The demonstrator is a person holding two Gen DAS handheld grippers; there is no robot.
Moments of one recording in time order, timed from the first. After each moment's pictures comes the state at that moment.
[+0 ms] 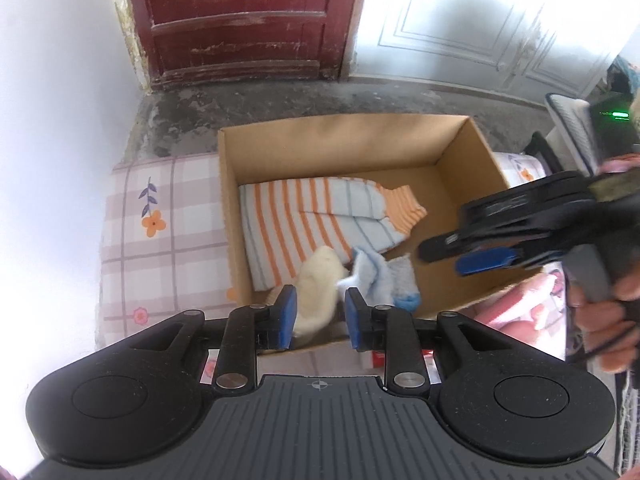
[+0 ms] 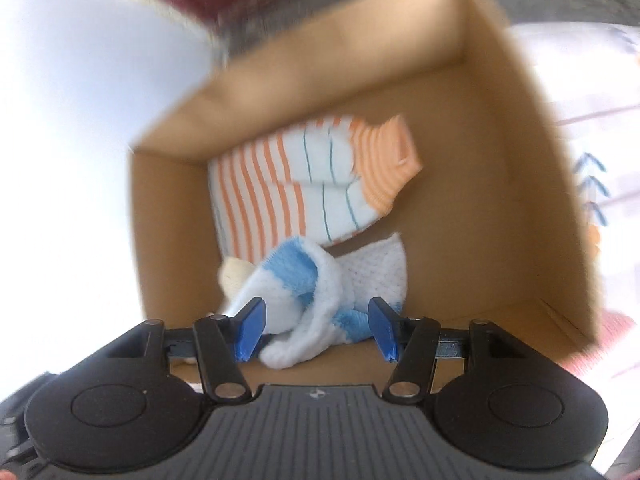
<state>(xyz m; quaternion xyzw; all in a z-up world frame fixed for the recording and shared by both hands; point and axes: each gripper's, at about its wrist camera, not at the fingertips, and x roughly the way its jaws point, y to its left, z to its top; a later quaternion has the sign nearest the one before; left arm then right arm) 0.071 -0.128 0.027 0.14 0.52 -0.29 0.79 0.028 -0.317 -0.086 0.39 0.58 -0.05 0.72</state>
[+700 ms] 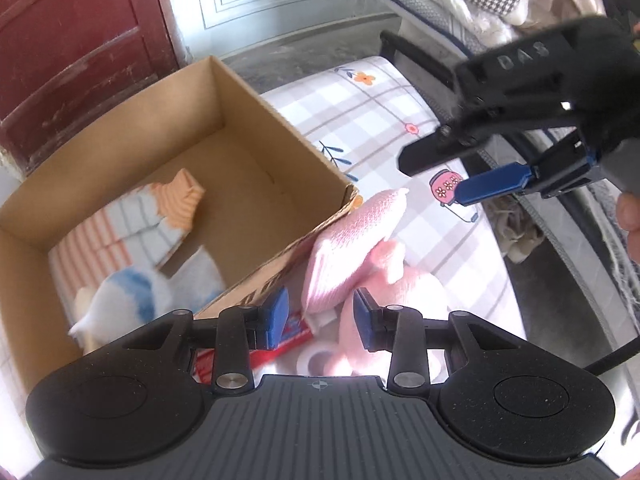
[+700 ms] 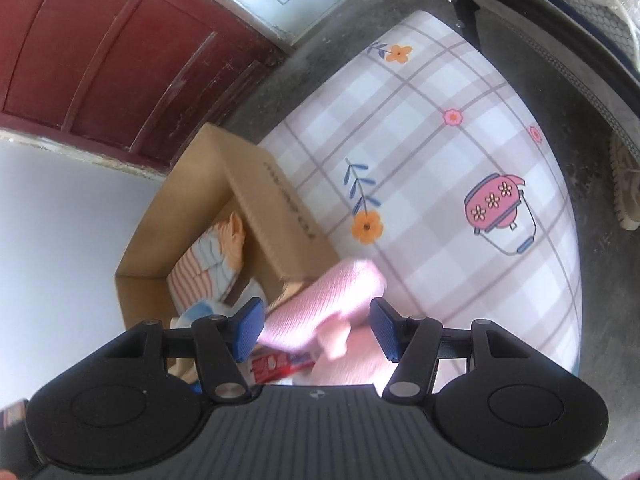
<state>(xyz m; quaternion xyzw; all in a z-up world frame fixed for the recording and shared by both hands) -0.046 -0.268 -0.041 0.28 0.47 -0.44 0.71 -0.139 -0.447 -0.052 0.51 0.43 -0.18 0.72</state>
